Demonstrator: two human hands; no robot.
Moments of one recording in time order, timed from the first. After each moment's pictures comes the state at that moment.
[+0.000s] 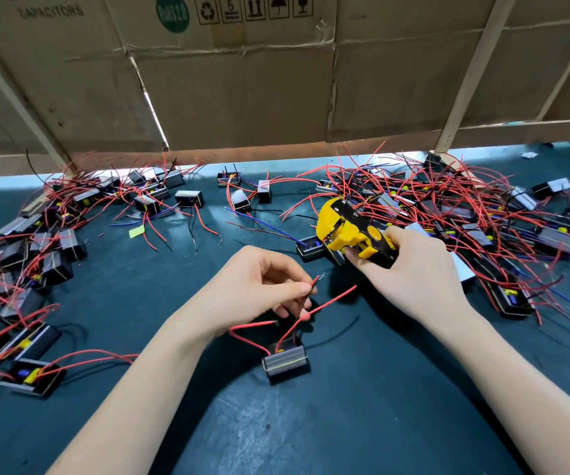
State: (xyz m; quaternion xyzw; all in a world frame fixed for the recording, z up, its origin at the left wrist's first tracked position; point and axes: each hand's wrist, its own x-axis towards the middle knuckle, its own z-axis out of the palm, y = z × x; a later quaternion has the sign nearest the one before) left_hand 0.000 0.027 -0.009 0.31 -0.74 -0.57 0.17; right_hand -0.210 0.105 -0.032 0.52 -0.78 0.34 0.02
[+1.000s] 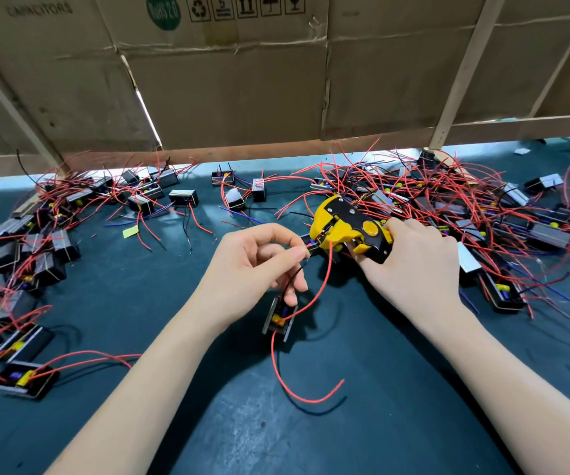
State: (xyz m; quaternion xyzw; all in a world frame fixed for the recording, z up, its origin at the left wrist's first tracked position) left_hand -0.008 0.032 -0.008 0.27 -0.72 -0.55 0.33; right_hand -0.217 0.102 -0.043 0.50 -0.82 0.24 0.16
